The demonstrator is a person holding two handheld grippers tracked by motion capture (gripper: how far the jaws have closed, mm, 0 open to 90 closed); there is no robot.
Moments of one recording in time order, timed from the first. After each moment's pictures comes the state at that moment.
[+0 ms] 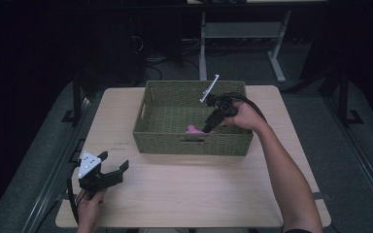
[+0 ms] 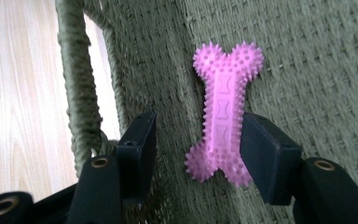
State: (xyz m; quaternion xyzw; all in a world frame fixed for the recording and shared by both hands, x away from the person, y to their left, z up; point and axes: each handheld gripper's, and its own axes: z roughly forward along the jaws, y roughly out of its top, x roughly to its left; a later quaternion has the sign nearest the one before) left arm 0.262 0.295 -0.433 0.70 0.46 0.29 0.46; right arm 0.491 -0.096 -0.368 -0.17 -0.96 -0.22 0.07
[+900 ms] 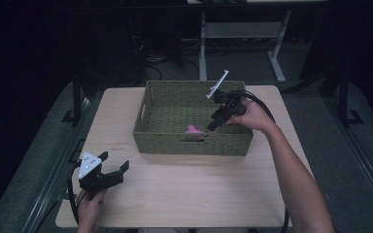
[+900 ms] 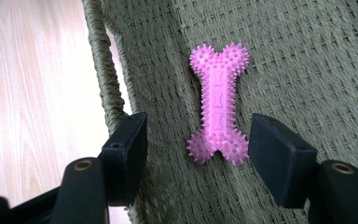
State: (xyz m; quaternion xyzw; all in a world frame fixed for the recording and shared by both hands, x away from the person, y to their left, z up) left arm 0.261 0.293 -0.433 0.70 0.46 0.29 0.46; right arm 0.477 -0.114 -0.343 -0.19 -0.95 -0.24 0.04
